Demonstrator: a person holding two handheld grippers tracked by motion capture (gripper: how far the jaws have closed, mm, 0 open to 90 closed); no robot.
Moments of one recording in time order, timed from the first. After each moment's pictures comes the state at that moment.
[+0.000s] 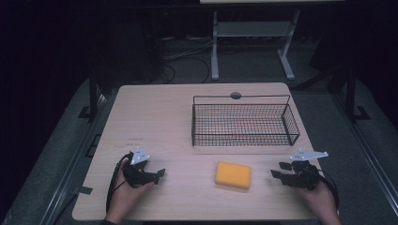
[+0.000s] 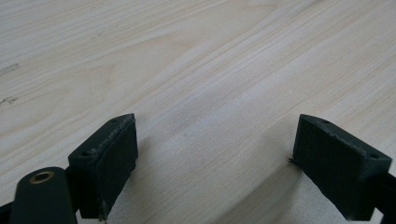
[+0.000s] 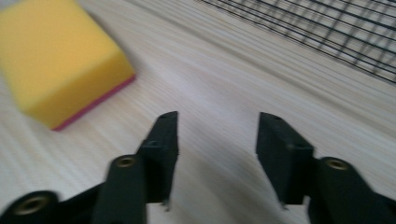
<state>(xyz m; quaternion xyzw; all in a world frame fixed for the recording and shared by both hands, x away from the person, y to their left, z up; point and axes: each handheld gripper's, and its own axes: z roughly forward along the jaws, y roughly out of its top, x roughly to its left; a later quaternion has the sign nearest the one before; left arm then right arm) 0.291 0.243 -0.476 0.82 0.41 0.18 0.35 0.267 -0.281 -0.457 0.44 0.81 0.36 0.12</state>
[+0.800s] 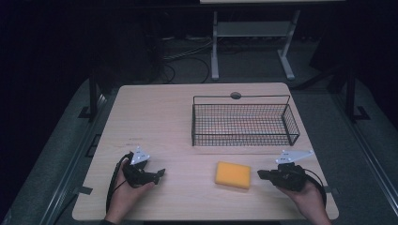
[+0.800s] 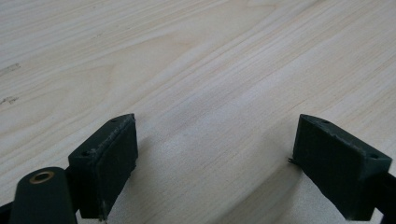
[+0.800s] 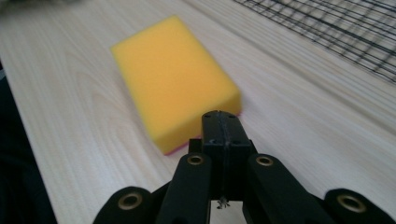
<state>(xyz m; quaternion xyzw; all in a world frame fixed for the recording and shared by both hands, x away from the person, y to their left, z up) 0.292 0.243 -0.476 0.82 0.41 0.18 0.35 0.259 -0.237 -0.437 0.36 0.84 0.40 0.06</state>
